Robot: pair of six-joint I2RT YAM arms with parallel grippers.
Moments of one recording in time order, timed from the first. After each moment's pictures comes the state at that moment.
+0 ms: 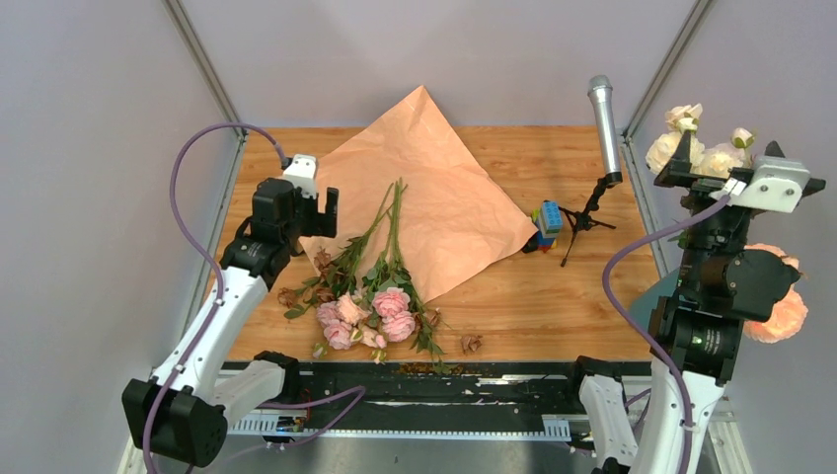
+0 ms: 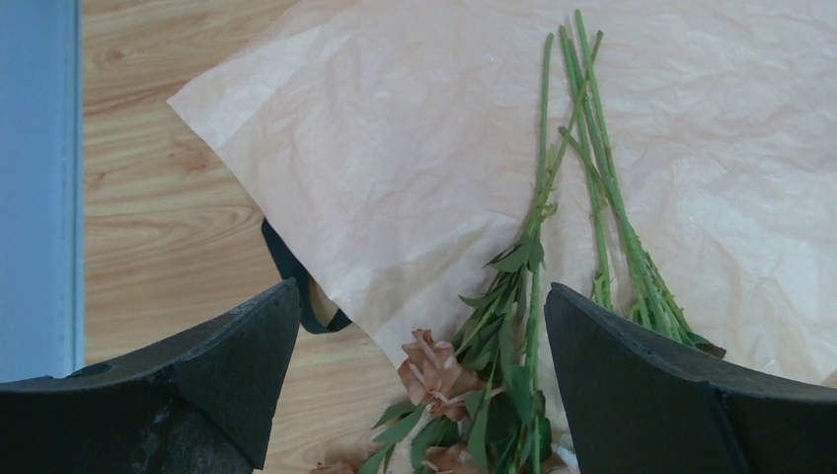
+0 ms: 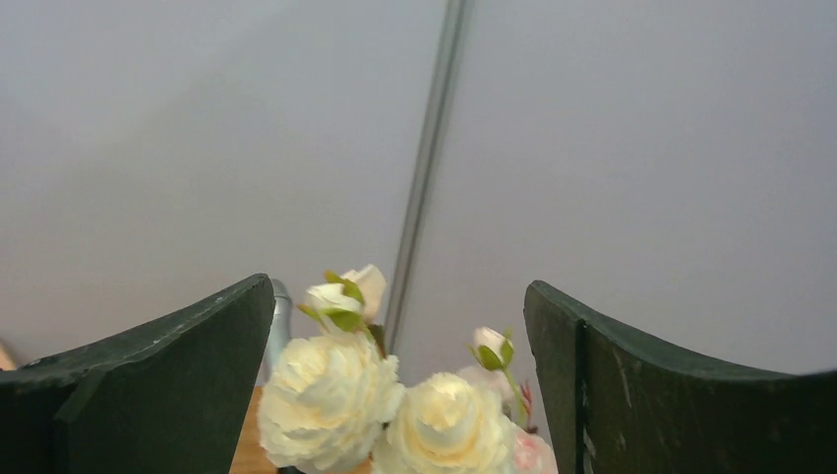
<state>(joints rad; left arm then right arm) -0.25 1.00 0.91 -0.37 -0.11 0.02 -0.24 0.65 1.21 -0.05 0.08 -0.22</state>
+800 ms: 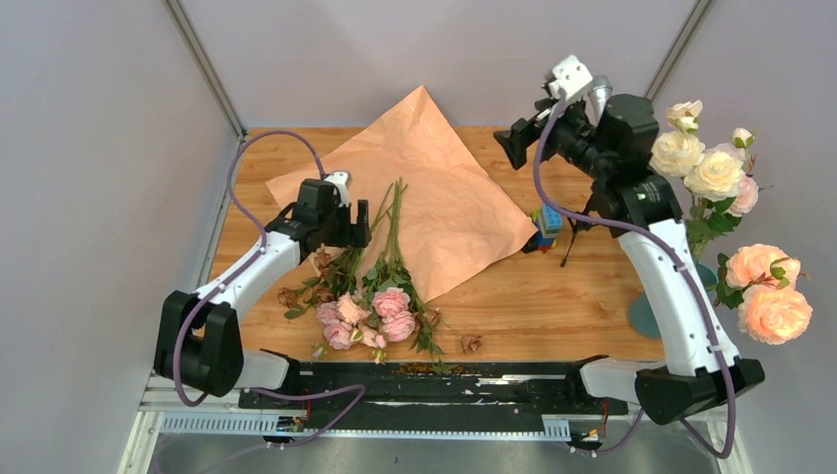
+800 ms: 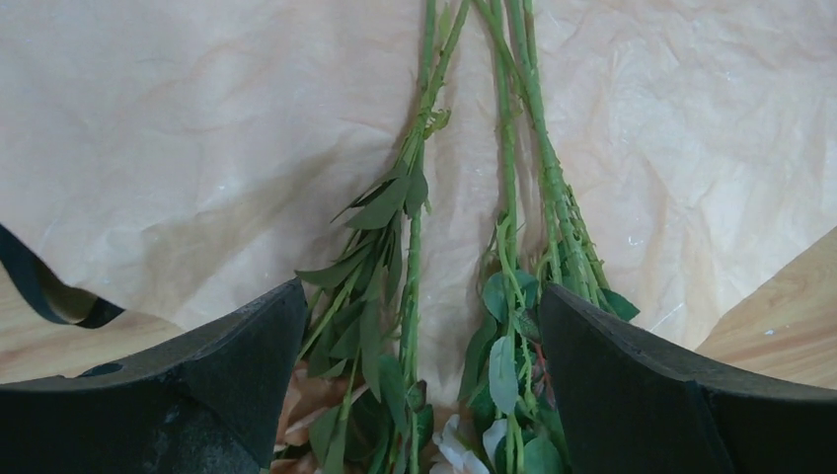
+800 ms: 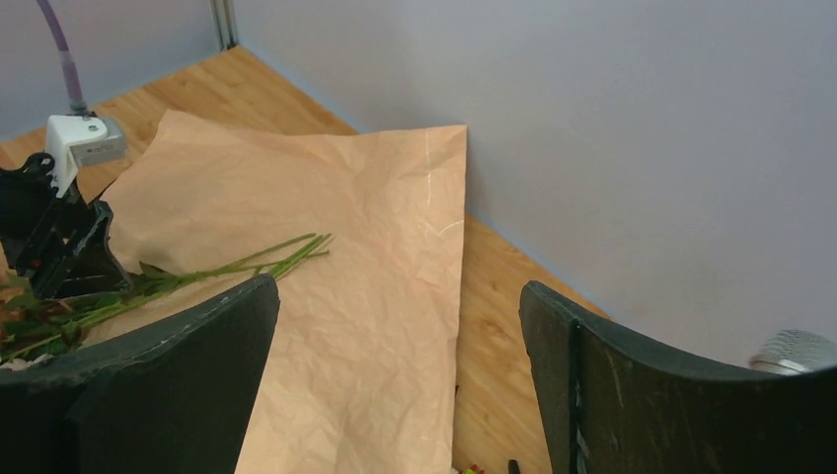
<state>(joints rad) -0.30 1.33 0.90 -0.35 0.08 -0.22 0.27 1.24 1.60 -0.40 -0.36 -0.23</state>
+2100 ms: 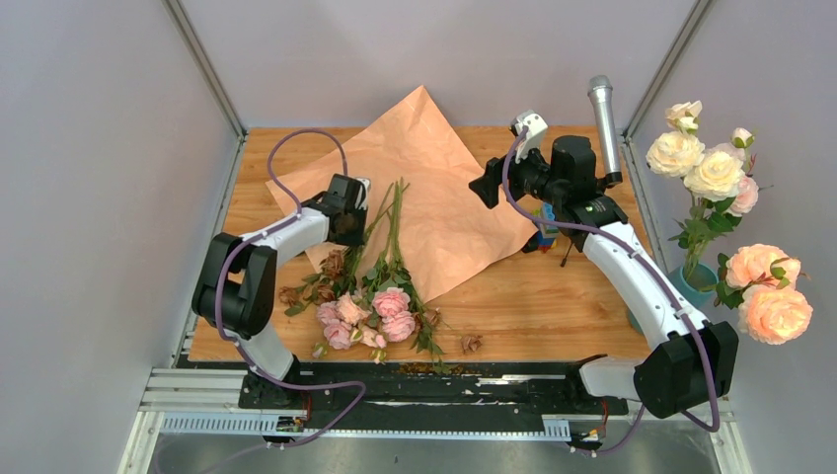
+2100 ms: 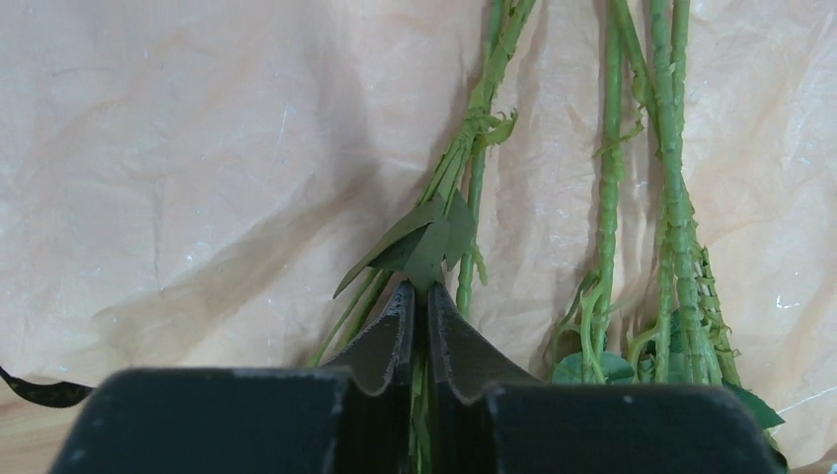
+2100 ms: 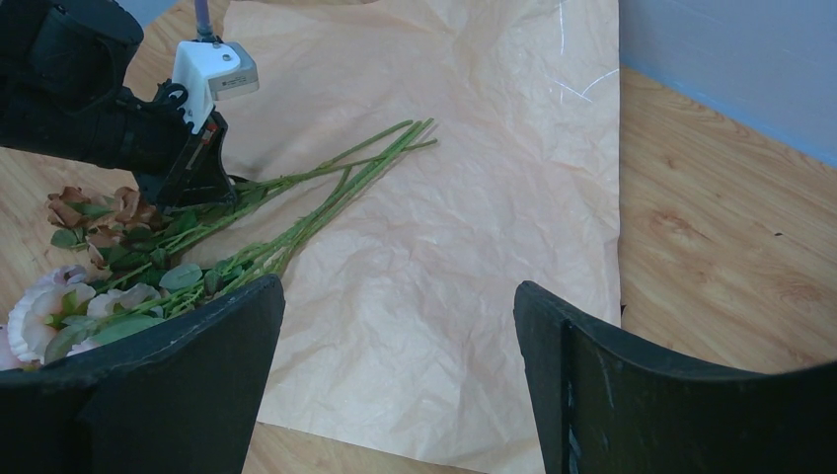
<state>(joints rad) -0.35 1.67 1.03 -0.38 -0.04 -0.17 0.32 1.29 1.18 -0.17 -0.41 -0.02</state>
